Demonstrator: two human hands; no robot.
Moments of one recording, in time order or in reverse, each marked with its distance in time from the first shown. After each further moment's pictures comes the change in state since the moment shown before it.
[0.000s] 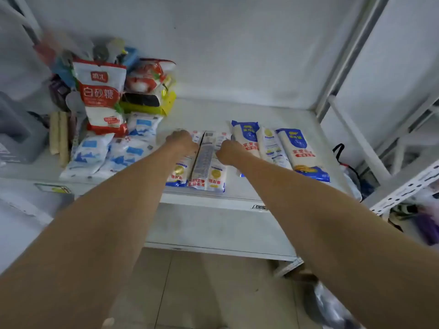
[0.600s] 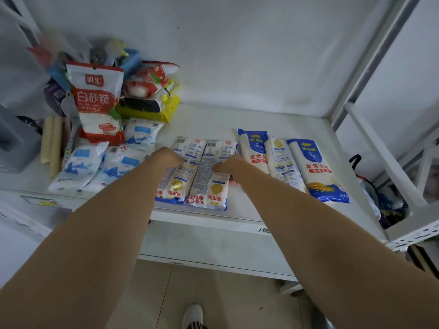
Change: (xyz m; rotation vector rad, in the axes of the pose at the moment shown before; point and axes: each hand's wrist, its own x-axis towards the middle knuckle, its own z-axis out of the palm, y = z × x) left_hand 0.027 -0.029 0.003 -0.119 -0.122 -0.326; right_hand 0.071 0.012 0.029 0.595 -0.148 0.272
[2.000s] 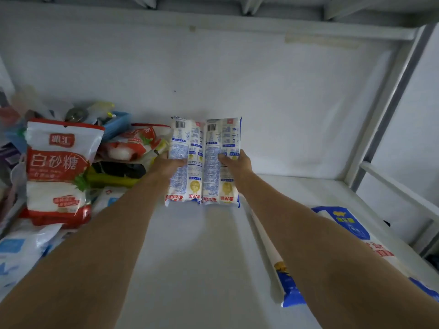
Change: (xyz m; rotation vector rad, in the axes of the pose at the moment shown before) left_hand 0.159 0.071 -0.053 -1.141 0.022 0.431; right_hand 0.165 -0.109 -0.047 0.666 0.269 -0.554
